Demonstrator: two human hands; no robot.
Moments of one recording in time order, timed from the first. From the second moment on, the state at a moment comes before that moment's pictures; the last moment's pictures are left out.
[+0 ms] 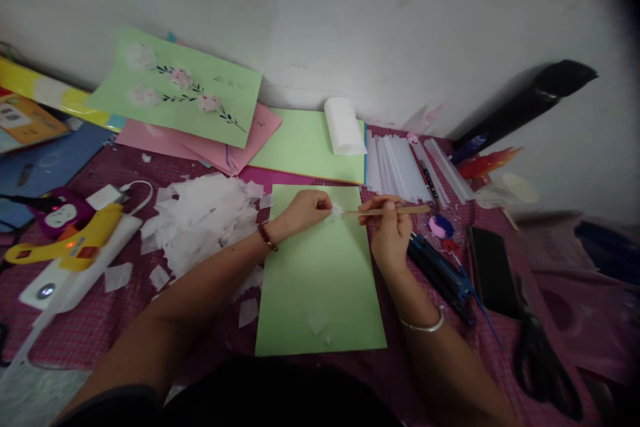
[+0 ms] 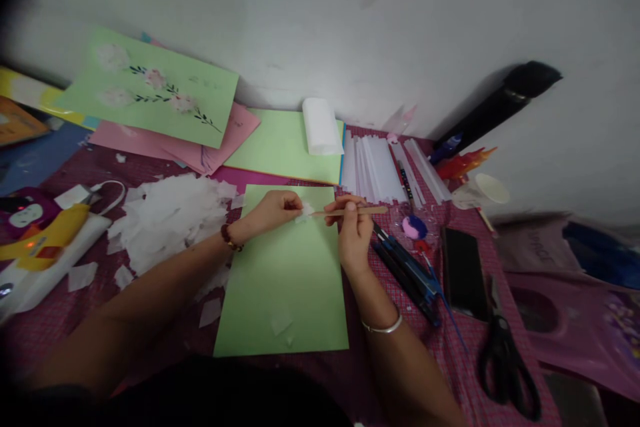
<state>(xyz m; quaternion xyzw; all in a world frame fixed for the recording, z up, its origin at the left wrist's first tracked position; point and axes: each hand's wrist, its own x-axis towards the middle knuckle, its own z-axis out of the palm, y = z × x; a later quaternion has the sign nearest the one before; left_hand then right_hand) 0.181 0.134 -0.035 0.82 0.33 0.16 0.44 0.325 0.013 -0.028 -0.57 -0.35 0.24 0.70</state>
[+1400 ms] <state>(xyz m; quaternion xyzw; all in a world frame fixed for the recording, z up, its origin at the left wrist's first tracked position) 0.152 0.044 0.020 0.96 -0.04 -0.15 0.23 0.332 0.018 -0.035 -0.59 -0.39 0.24 0.66</state>
